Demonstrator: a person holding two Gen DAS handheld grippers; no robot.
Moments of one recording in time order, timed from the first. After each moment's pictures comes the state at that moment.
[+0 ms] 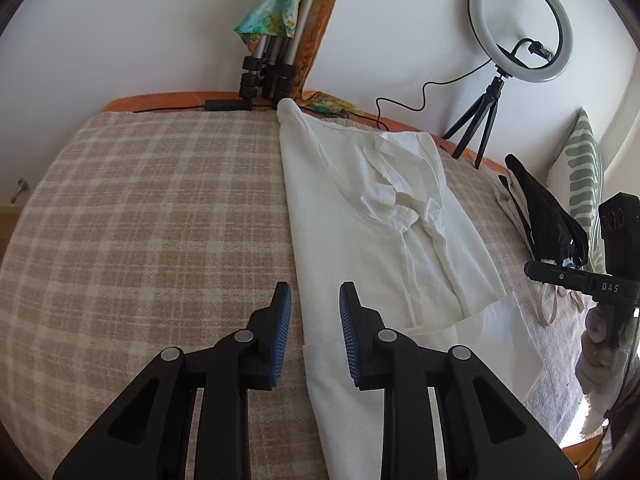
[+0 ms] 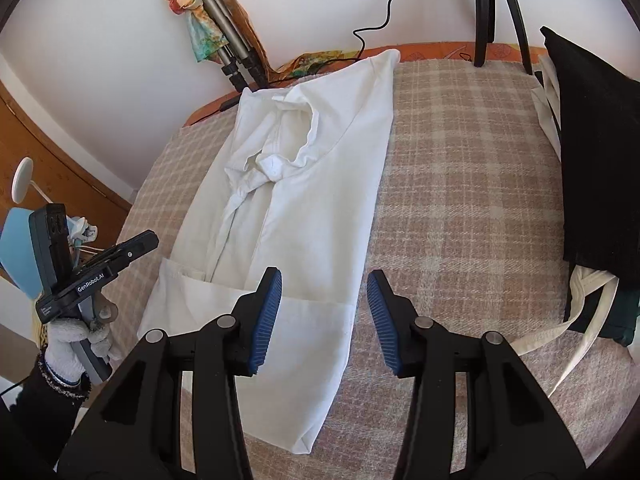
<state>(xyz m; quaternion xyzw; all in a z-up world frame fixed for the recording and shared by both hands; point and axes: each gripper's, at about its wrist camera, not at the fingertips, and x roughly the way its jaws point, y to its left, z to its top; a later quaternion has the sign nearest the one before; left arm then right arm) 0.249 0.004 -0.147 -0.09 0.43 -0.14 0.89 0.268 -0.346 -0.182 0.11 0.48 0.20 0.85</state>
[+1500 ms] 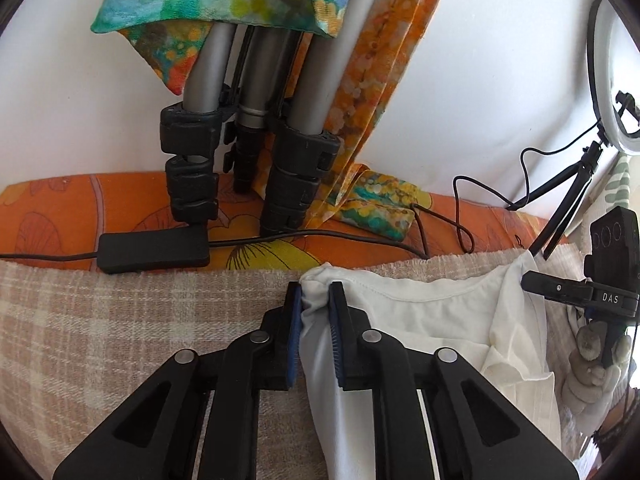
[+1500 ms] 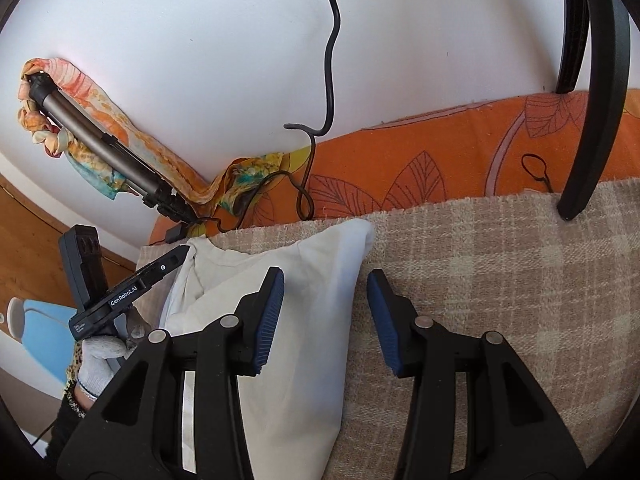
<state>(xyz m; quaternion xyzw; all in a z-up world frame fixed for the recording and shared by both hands) 0.488 -0.009 -0.186 -0.09 0.43 -0.17 0.88 0.512 -0.346 -0.229 0.19 0.47 0.22 0.83</state>
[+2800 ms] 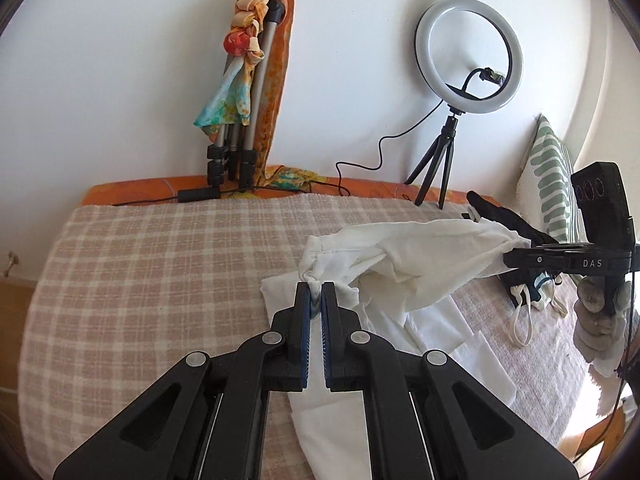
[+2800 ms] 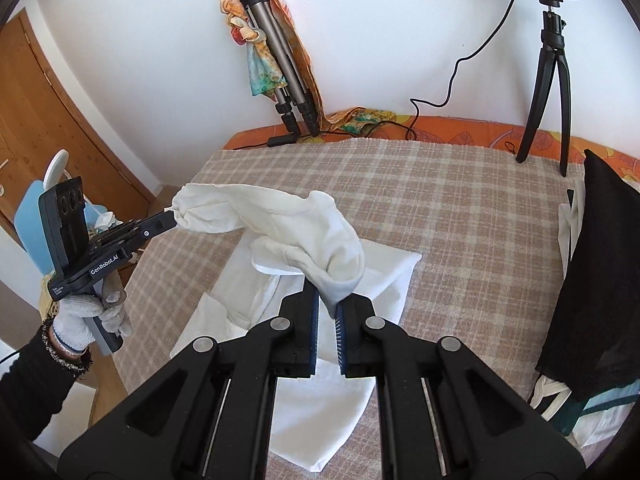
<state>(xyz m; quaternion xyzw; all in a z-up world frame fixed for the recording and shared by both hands) 0.246 0.009 -0.094 -0.06 0.35 -0.19 0.92 0.269 -0.315 -0.132 0.06 0.43 0.26 0.86</state>
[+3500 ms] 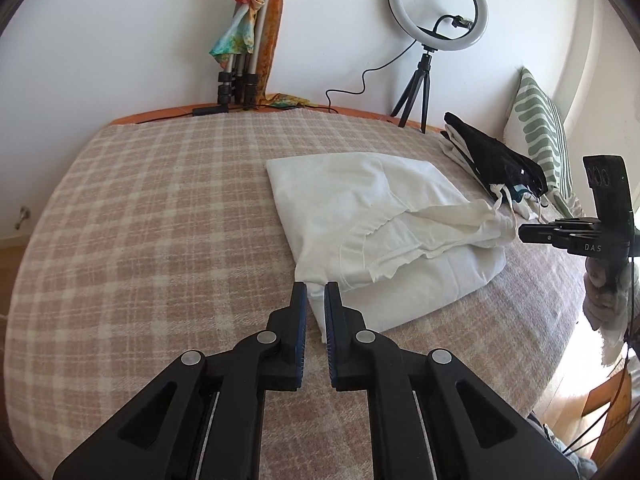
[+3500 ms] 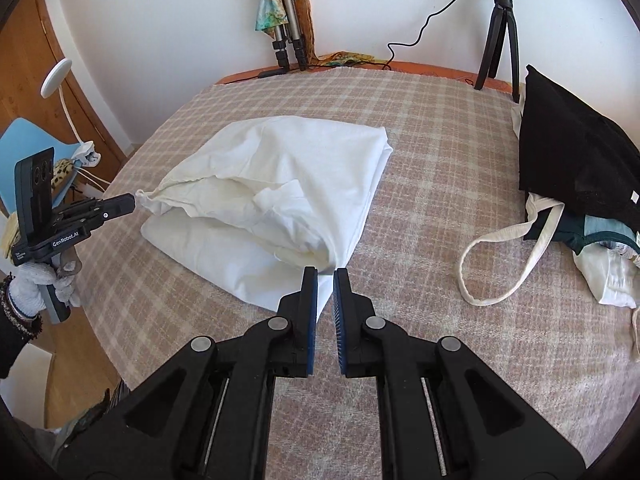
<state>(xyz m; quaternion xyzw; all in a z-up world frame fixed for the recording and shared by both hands) 0.125 0.024 -0.141 -0.04 0.38 -0.20 0.90 0.140 -0.332 -0.191 -0.01 0.44 0.21 0.87</state>
